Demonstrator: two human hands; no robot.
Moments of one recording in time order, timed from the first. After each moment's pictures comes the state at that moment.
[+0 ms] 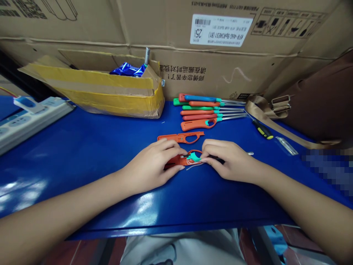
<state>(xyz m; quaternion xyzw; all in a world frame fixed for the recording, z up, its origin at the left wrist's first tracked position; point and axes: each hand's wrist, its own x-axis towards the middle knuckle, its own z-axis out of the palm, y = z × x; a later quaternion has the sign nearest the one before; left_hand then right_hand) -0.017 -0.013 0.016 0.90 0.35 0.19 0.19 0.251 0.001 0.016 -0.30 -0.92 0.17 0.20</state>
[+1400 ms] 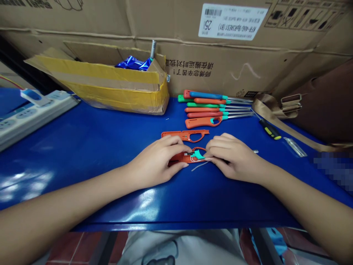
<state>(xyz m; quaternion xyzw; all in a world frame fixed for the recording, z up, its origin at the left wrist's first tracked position) -0.014 -0.012 0.019 0.89 0.35 0.19 0.21 0.252 0.004 0.014 -0.26 -0.95 0.08 0.18</state>
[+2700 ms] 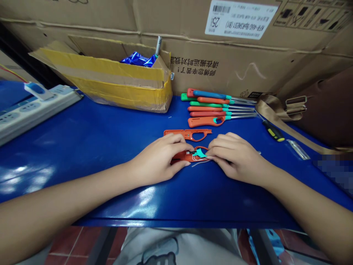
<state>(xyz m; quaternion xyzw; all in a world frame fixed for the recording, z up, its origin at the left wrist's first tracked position) -0.014 -0.012 0.019 0.88 0.36 0.19 0.22 0.250 0.001 0.022 -0.25 -0.95 0.03 0.17</state>
